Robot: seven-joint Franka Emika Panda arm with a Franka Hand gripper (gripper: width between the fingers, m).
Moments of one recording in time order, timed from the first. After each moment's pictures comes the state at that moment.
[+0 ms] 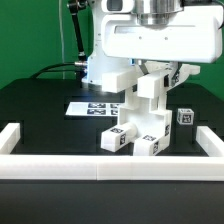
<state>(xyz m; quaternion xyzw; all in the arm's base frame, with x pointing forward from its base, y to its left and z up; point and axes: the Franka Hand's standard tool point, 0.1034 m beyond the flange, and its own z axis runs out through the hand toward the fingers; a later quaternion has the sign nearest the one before) 0.555 0.050 0.119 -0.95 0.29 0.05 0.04</state>
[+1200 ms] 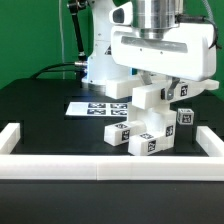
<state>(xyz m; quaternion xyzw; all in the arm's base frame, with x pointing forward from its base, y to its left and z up) 0.554 0.052 0.099 -0.89 0.45 0.05 0.02</state>
